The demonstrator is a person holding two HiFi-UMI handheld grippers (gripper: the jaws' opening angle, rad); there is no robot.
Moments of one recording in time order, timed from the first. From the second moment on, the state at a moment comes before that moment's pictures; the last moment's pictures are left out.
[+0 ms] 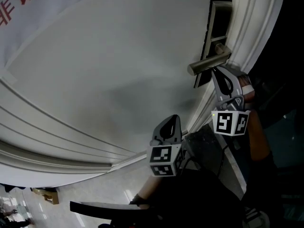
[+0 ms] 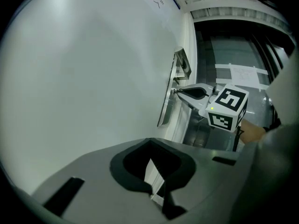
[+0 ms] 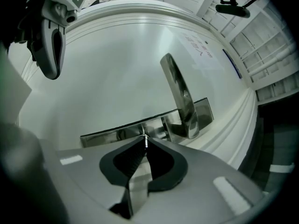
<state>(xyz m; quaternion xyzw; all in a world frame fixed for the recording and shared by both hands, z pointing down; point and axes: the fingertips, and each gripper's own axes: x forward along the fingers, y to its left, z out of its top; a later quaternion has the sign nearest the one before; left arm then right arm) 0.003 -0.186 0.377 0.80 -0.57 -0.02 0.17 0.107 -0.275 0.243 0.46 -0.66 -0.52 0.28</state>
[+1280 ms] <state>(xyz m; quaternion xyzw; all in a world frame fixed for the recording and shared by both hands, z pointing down) -0.007 -0.170 0.372 0.80 -0.58 -0.03 0.17 0.106 -0.274 0.247 0.39 -0.60 -0.59 0.38</state>
